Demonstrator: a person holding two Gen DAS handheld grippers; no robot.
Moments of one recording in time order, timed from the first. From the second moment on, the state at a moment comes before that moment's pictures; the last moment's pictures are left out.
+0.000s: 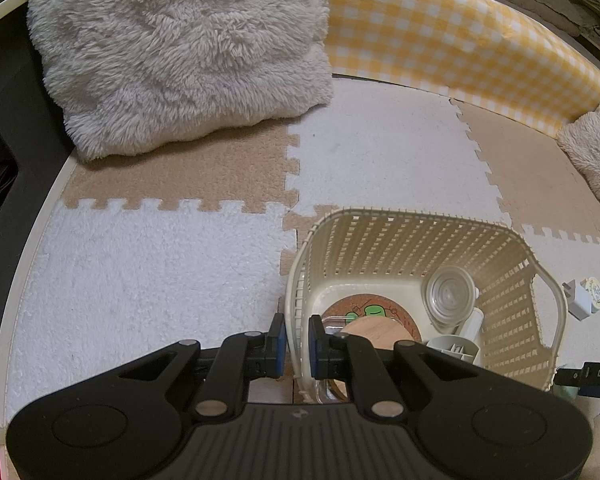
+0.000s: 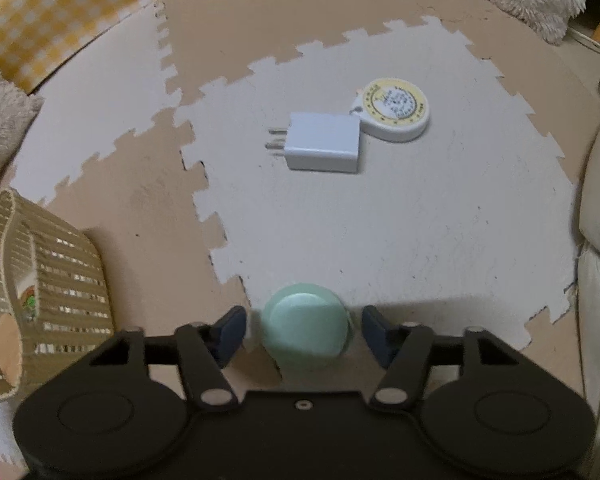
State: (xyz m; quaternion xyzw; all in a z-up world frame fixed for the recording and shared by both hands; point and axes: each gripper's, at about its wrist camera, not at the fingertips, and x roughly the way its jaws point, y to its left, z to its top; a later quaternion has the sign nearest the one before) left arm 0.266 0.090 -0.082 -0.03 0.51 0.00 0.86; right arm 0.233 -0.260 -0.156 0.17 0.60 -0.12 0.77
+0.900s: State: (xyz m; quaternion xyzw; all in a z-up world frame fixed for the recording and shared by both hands) left arm 0.266 0.090 -0.082 -0.03 0.51 0.00 0.86; right arm 0.238 -0.233 -0.069 0.15 0.41 -0.03 0.90
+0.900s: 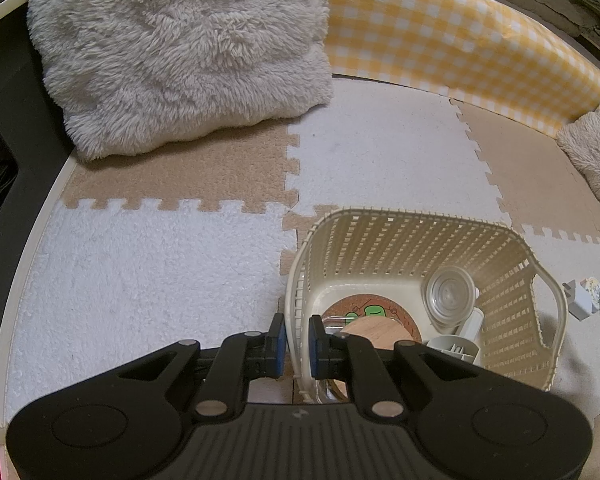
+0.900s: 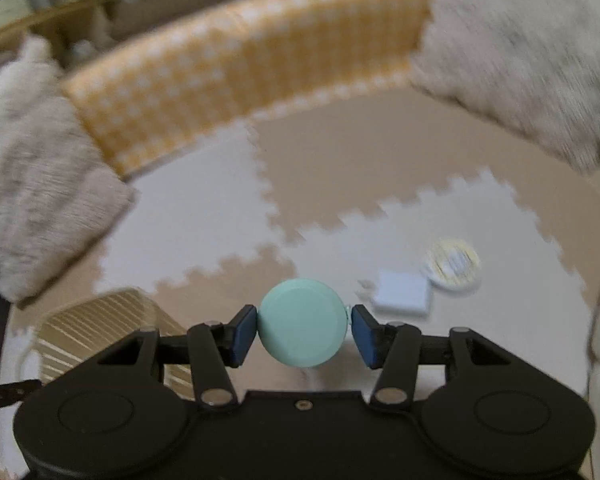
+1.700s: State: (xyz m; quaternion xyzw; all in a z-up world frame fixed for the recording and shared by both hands) left arm 0.266 0.089 -0.082 -0.02 0.51 0.00 0.86; right arm 0.268 -0.126 -0.054 0.06 0.39 0.20 0.90
